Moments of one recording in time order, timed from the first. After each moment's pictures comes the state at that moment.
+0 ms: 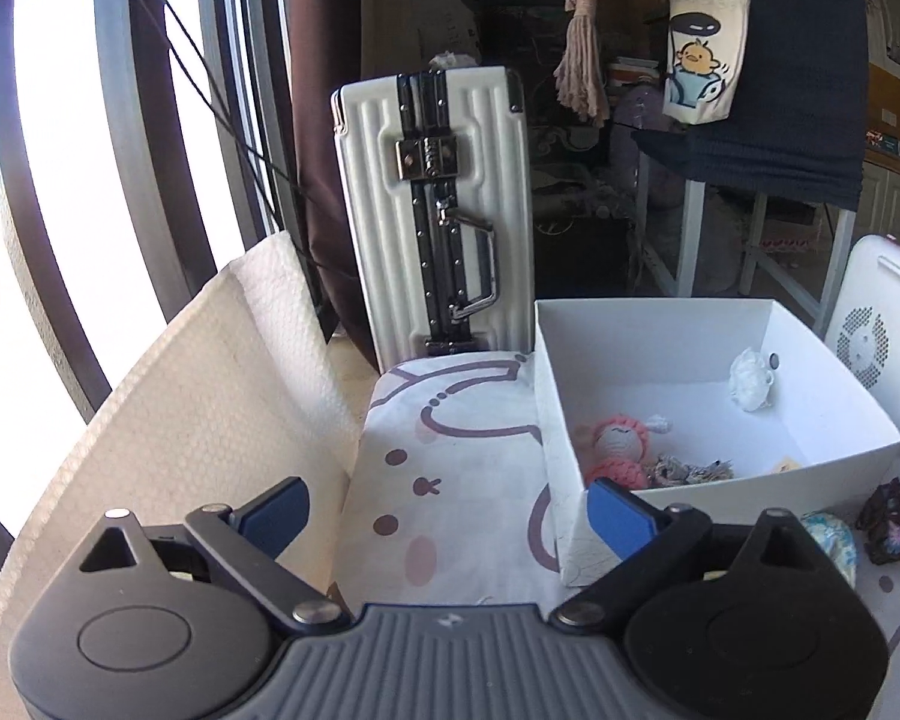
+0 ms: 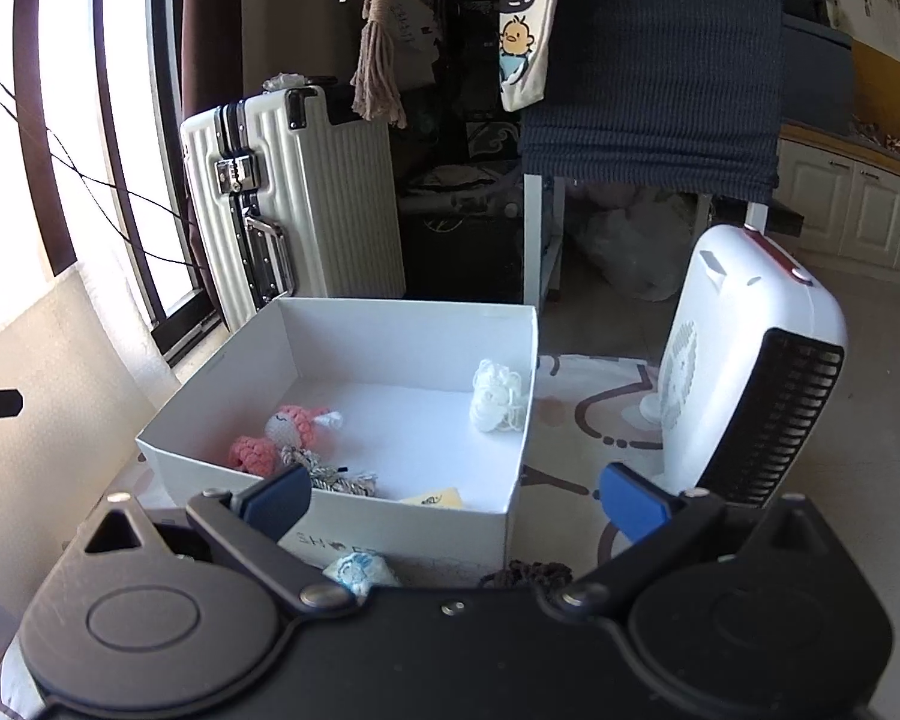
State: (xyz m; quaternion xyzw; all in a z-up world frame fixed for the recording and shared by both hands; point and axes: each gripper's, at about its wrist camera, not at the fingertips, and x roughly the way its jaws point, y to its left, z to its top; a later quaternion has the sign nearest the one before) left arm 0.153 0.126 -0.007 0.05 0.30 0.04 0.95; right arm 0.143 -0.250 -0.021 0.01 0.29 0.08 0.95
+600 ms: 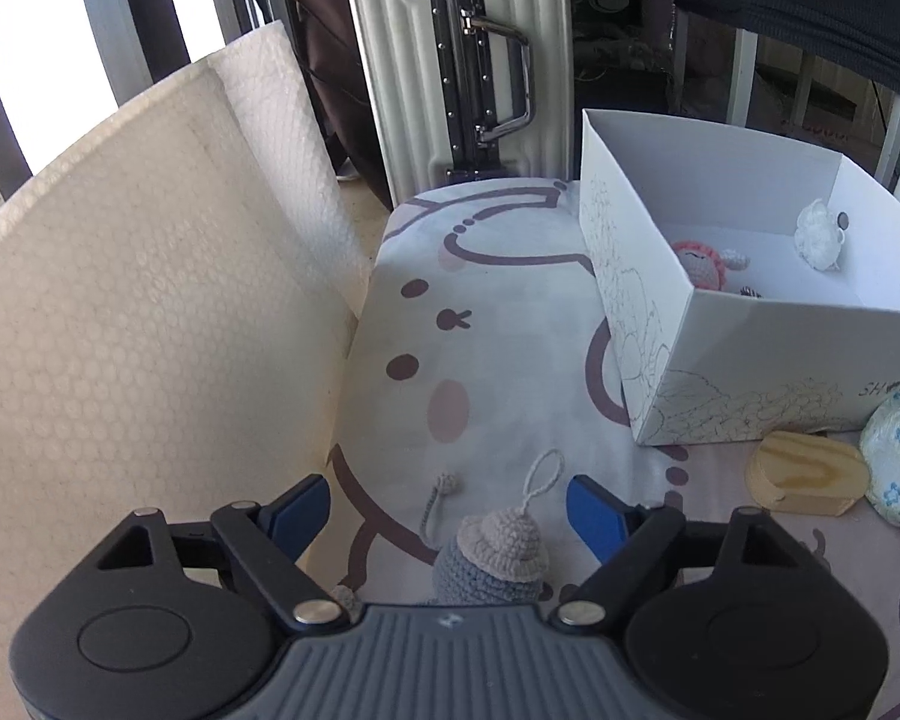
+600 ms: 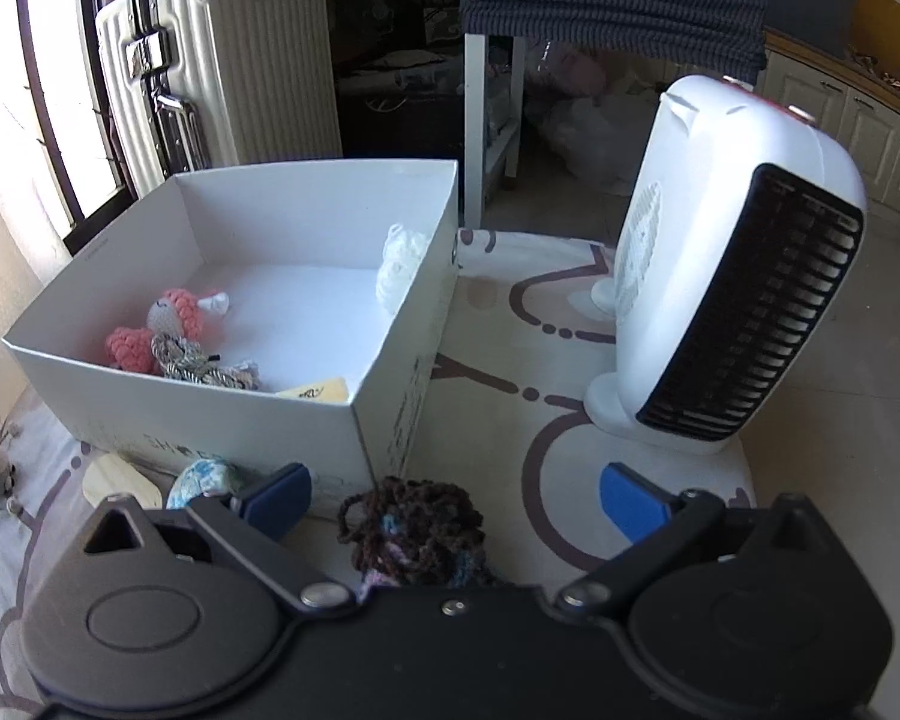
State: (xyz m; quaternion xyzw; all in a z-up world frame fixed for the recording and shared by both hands) left arm 0.182 0.153 -0.096 0.04 0.43 0.05 0.90; right arm 0.199 -0.288 -0.100 -0.03 0.40 0.06 0.91
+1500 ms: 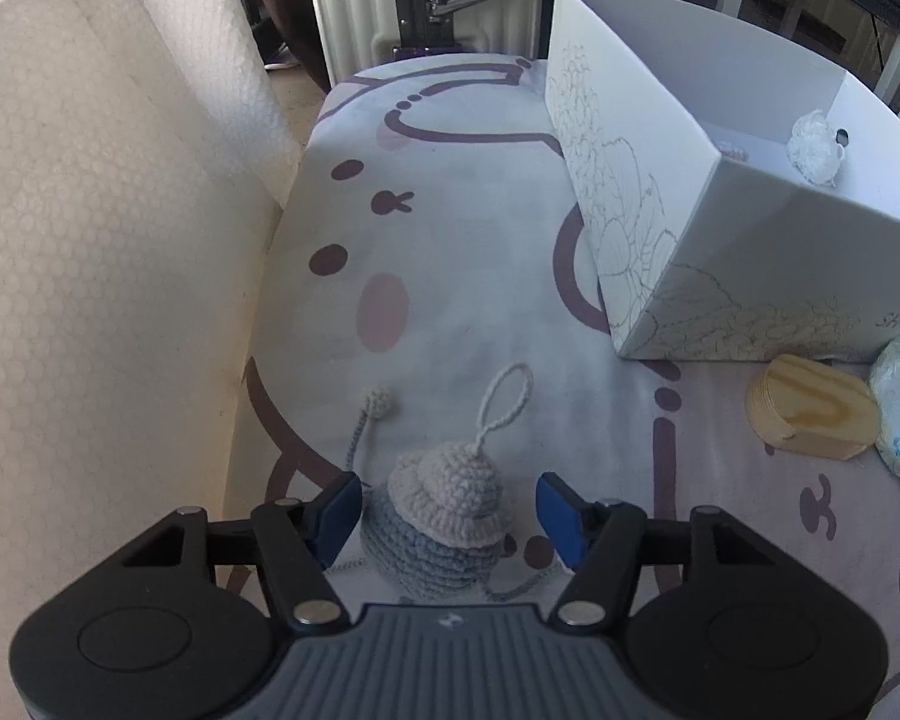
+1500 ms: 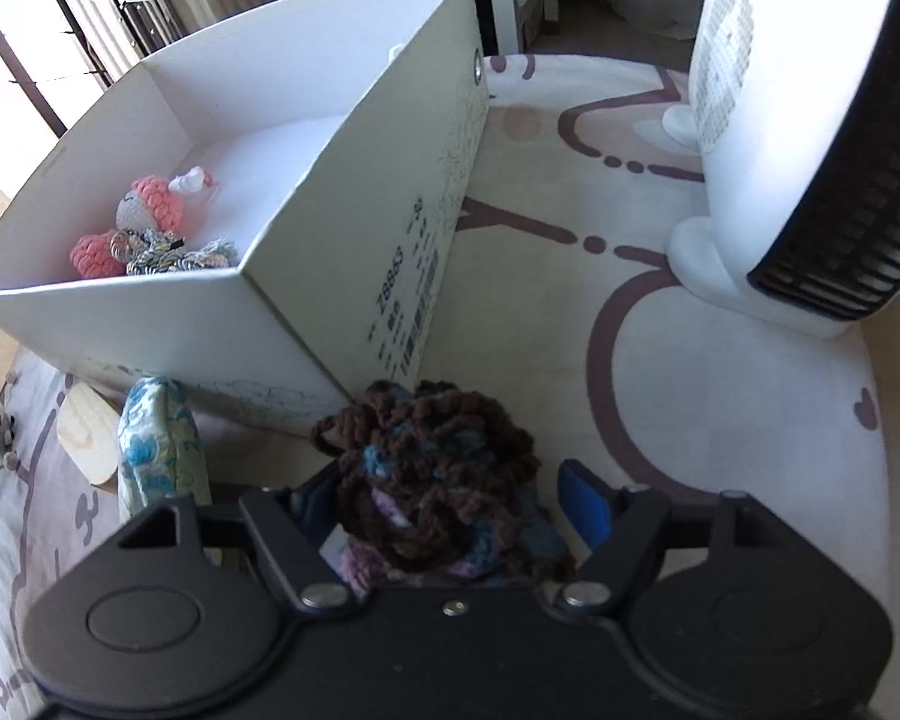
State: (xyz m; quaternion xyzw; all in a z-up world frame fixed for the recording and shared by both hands) left arm 0.215 0.153 -0.142 0.03 0.52 0.00 0.85; right arm 0.250 -0.292 -0.167 0.03 0.53 0.11 0.84
